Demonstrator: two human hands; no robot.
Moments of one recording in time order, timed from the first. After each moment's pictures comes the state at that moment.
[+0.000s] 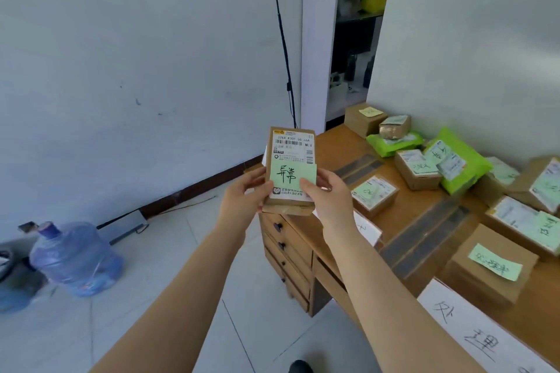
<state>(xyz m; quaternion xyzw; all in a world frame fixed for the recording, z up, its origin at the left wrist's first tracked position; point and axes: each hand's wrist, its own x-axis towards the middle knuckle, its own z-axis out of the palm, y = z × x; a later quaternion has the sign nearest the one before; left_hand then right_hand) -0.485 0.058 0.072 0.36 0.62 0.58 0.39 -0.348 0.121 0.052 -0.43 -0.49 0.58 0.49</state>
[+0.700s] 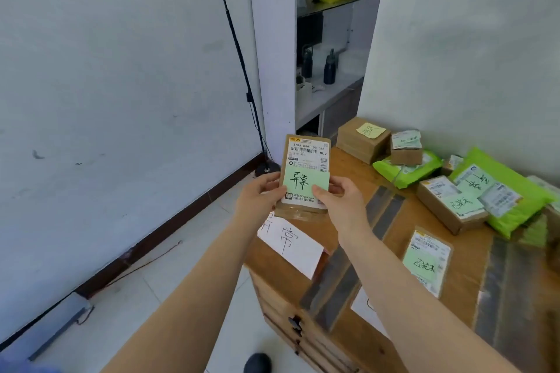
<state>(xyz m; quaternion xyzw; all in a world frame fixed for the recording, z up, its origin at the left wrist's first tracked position) -0.619 0.362 0.053 0.45 0.61 0.45 0.47 -0.470 0.379 0.025 -0.56 -0.43 0.49 0.51</state>
